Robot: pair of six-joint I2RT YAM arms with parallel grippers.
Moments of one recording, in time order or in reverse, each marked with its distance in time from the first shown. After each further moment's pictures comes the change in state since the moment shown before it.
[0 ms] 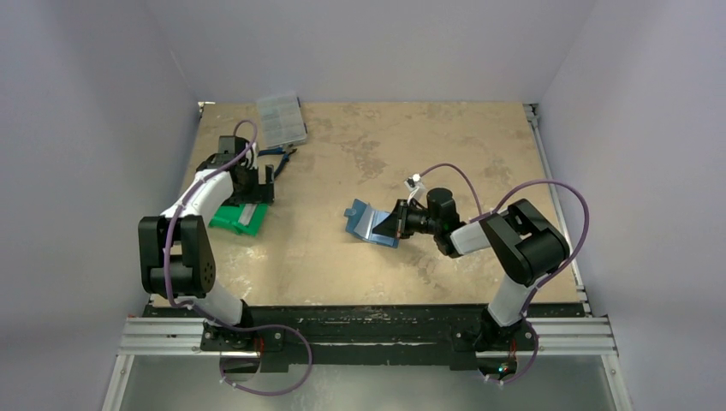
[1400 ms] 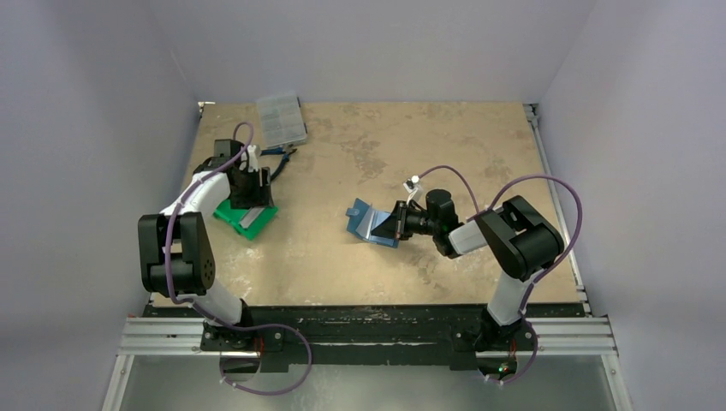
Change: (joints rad) left arm 0.039 0.015 -0.028 0.033 0.197 0.011; right arm 0.000 0.051 0.000 0.047 -0.028 0.037
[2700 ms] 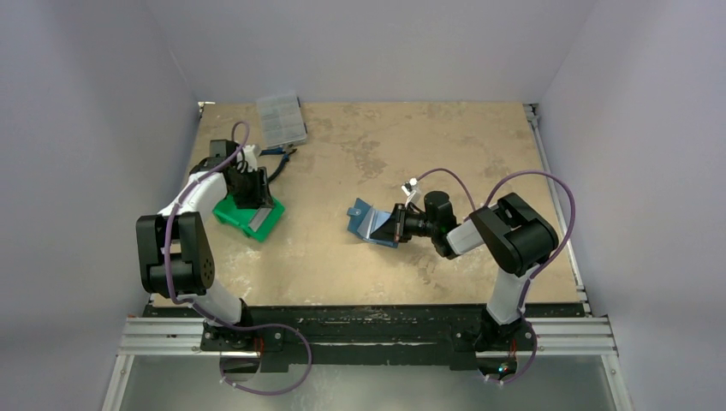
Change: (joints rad) left arm 0.027 -0.002 0.000 -0.008 0.132 -0.001; right arm 0.005 0.045 0.000 0.021 -0.022 0.014
